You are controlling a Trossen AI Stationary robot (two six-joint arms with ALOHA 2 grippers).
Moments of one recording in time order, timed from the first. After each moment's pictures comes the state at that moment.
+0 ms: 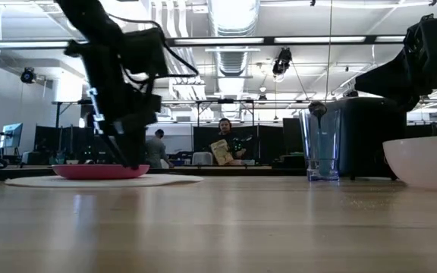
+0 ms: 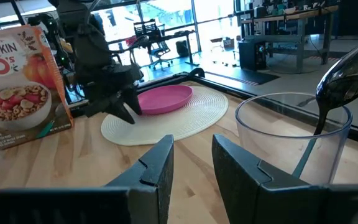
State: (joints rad) left arm 0.09 1.58 0.84 -0.55 -0.32 -0.61; right arm 0.32 0.17 0.01 0.07 0.71 0.23
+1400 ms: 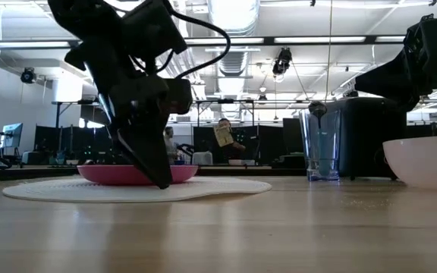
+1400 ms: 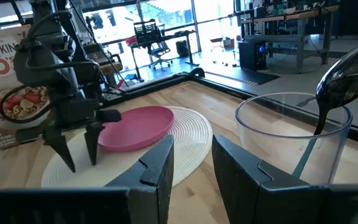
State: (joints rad) left arm -0.16 1.74 0.88 -0.16 -0.01 -0.54; right arm 0.32 0.17 0.01 0.07 0.71 0.23
